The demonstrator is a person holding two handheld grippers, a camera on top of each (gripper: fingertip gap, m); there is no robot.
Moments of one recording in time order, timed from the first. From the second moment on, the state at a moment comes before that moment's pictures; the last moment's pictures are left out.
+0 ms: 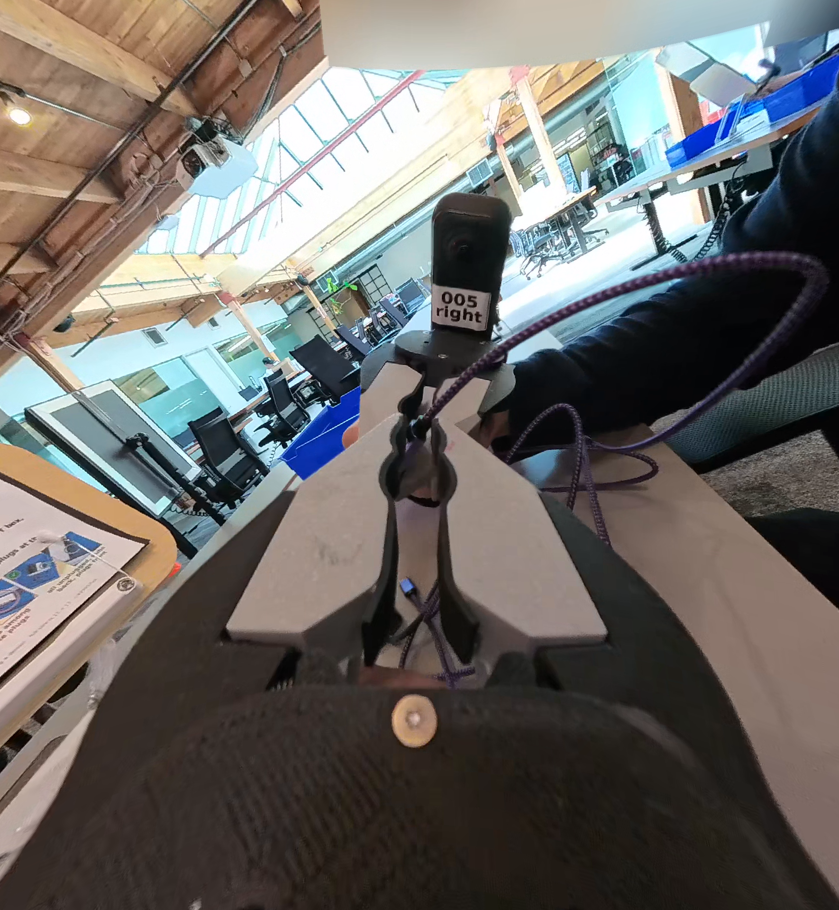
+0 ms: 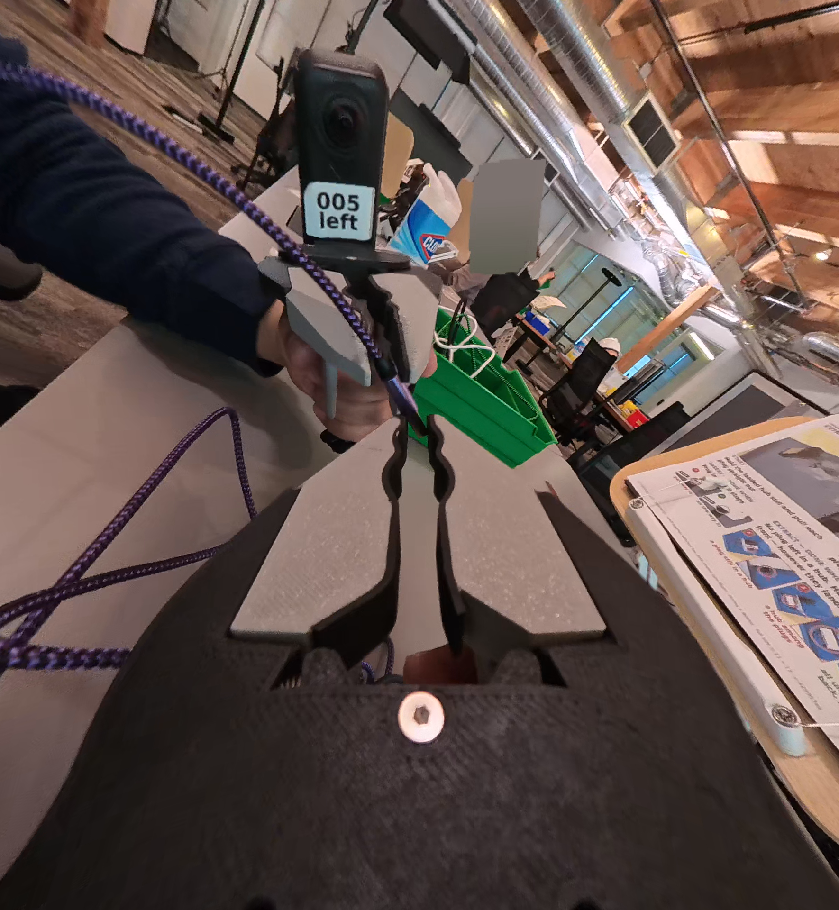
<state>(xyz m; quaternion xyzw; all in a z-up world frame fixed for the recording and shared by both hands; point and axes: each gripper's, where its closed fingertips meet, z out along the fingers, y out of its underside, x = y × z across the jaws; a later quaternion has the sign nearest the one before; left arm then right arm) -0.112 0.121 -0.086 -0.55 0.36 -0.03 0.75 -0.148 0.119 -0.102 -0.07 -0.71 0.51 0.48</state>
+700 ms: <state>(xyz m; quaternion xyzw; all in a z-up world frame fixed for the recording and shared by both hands) -0.119 0.124 -0.093 -0.57 0.35 -0.01 0.74 -0.148 0.123 -0.119 -0.13 -0.74 0.53 0.40</state>
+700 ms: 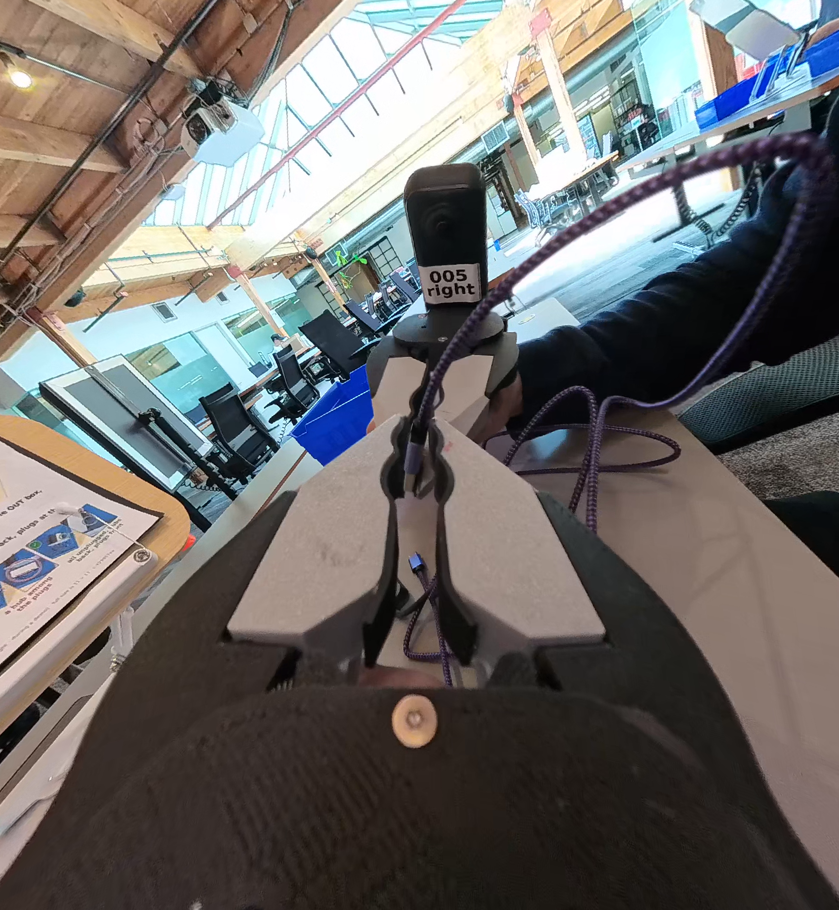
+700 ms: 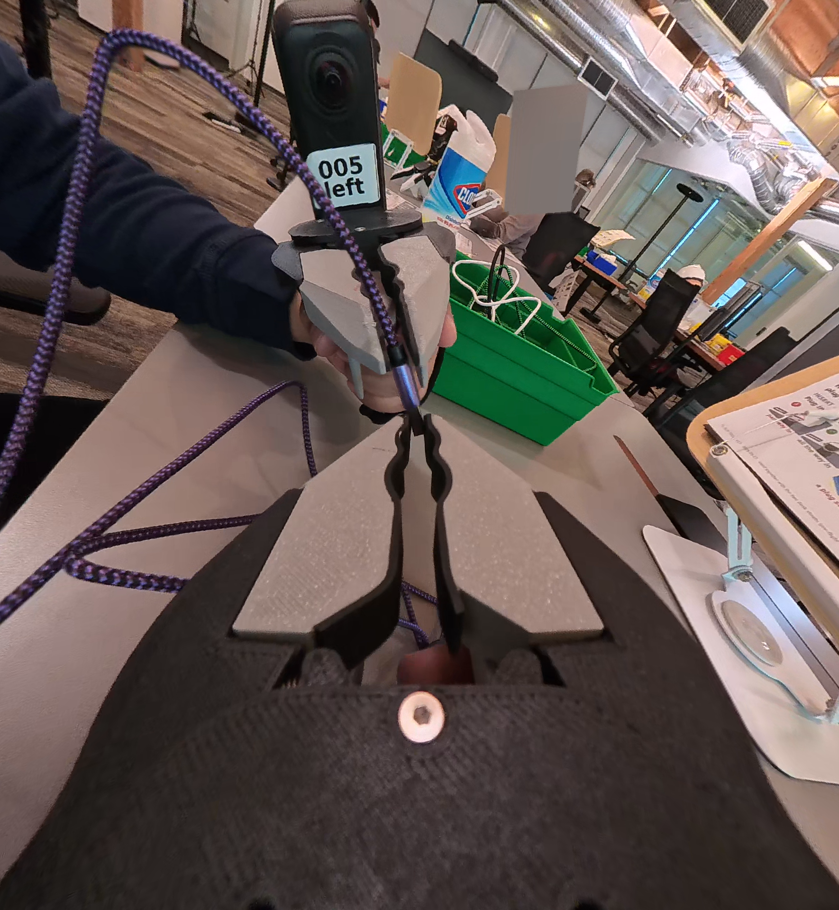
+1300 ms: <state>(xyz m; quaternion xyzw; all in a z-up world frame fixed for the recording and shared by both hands) -0.116 0.121 -0.096 -0.58 0.37 0.00 0.73 -0.142 0.116 -0.120 -0.14 -0.74 0.56 0.36</state>
